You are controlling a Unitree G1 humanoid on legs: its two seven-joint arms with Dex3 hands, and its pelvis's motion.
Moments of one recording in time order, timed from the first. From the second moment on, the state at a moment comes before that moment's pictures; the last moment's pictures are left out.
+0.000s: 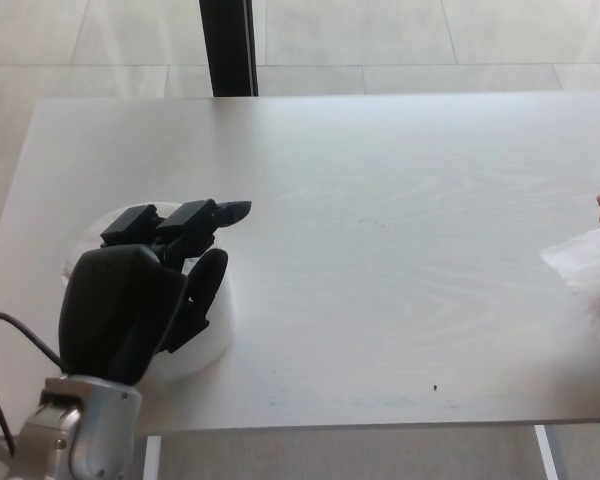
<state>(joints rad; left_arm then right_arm) 0.05 0.42 -0.31 -0.19 0.62 0.00 0.28 -0.67 -0.83 0.56 1.00 -0.76 -0.02 -0.39</state>
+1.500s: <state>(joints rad) 0.05 0.41 -0.29 -0.22 0.62 -0.03 0.28 -0.45 -1.03 0.28 0.41 -0.71 0.07 0.13</state>
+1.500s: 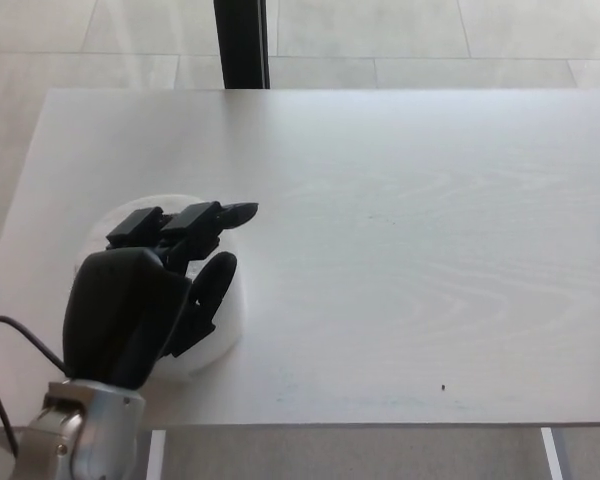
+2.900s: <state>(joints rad) -0.09 0.43 0.49 -0.33 0.15 0.26 0.04 0.41 -0.77 -0.66 0.01 -0.44 0.00 0.21</state>
